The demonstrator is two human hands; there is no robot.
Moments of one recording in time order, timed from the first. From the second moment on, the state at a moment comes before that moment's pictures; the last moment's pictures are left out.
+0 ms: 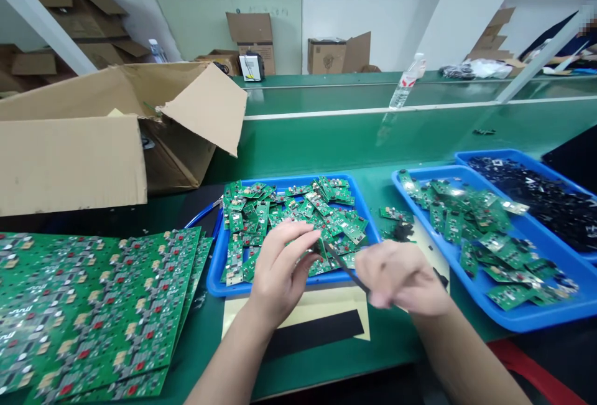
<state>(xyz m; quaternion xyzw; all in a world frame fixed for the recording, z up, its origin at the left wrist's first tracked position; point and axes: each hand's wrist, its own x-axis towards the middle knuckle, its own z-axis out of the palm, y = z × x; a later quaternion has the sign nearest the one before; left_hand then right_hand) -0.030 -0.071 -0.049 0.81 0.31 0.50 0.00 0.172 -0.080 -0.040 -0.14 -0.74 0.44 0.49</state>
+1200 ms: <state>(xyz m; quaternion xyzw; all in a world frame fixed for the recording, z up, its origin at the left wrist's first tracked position) -0.027 -0.073 -0.061 0.82 0.29 0.50 -0.02 0.142 -0.073 -0.060 -0.25 -0.45 0.76 0.40</state>
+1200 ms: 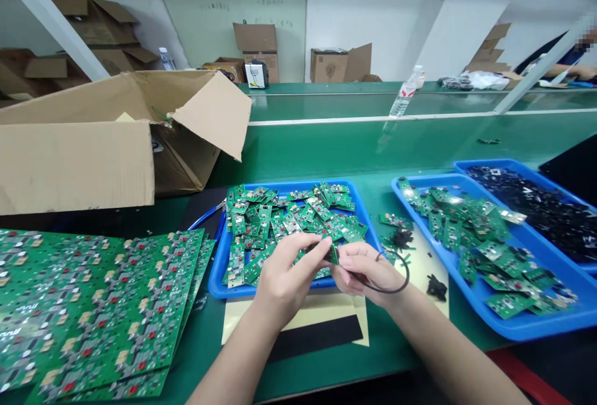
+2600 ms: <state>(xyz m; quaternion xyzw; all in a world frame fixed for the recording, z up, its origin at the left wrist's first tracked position) -0.021 -0.079 -0.056 0.81 0.28 0.46 0.25 0.157 -0.071 -0.058 -0.31 -0.62 0.61 0.39</state>
